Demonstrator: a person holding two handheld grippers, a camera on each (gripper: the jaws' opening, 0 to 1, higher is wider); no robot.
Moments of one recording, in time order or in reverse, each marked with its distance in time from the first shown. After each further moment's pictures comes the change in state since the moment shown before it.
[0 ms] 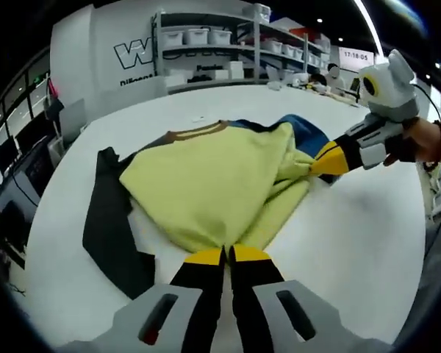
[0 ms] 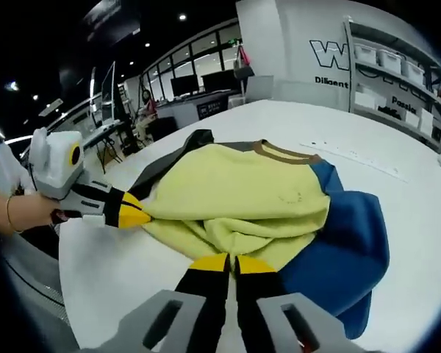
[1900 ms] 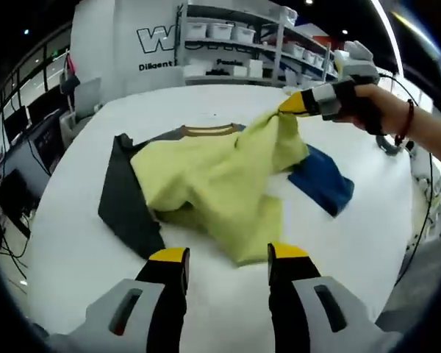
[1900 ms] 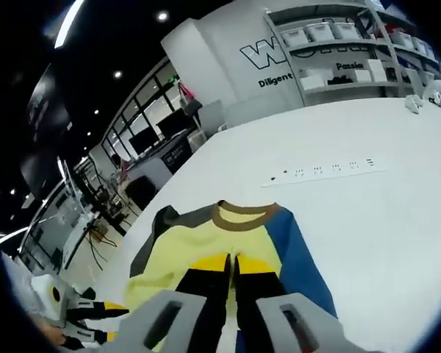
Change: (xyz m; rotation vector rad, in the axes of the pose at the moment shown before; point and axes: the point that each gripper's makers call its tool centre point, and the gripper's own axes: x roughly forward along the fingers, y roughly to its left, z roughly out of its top) left arm -0.037 -0.019 -0.010 -0.153 0.054 0.023; right arm 0.012 -0.066 0.090 0.403 -0.147 -0.081
